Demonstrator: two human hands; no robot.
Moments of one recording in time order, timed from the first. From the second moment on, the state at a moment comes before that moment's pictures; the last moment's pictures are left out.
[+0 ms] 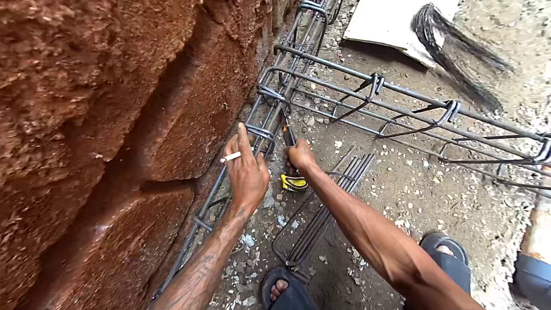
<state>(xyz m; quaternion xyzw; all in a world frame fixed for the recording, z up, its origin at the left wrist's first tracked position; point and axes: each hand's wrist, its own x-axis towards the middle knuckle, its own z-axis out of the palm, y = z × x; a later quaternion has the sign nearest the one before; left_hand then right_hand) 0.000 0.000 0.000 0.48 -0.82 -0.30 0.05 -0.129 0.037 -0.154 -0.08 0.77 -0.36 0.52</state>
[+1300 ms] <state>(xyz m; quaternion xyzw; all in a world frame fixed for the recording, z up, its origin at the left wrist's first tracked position) 0.019 -0.017 -0.080 0.42 -0.87 -0.20 0.19 -0.164 0.052 -0.110 0.03 0.70 -0.47 0.54</state>
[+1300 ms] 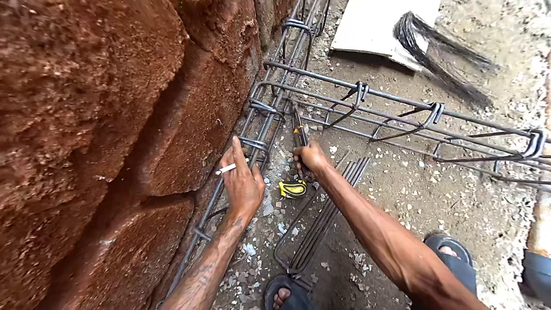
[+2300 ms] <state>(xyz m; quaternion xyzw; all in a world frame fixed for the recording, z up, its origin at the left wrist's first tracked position) 0.017 -0.015 -0.082 0.42 -0.87 -0.18 0.20 -0.218 0.040 -0.083 -0.37 0.86 -0.06 0.35</state>
